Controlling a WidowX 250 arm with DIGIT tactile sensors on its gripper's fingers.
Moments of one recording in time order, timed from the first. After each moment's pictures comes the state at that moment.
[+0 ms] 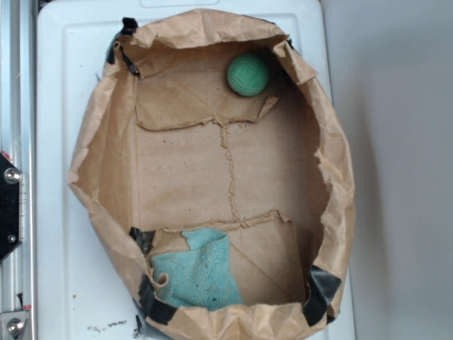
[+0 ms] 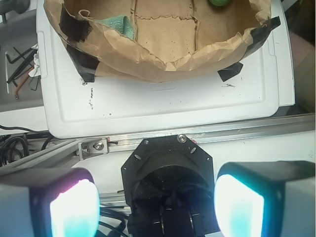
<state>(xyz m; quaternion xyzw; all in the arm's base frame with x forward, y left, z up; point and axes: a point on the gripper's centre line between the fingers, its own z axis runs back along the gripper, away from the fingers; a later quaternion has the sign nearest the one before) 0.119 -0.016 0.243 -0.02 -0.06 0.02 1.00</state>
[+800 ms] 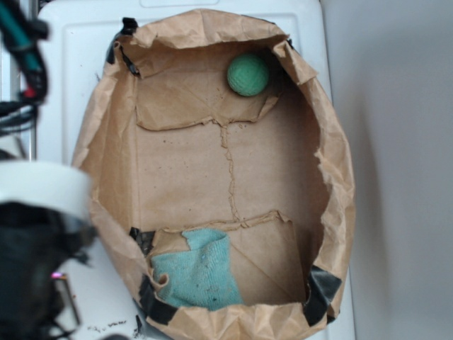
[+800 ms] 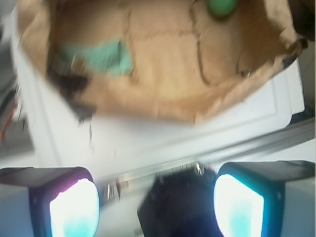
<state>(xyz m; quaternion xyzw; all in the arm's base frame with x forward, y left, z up) 0.192 -0.042 0.202 -0.01 -0.07 0.12 0.99</state>
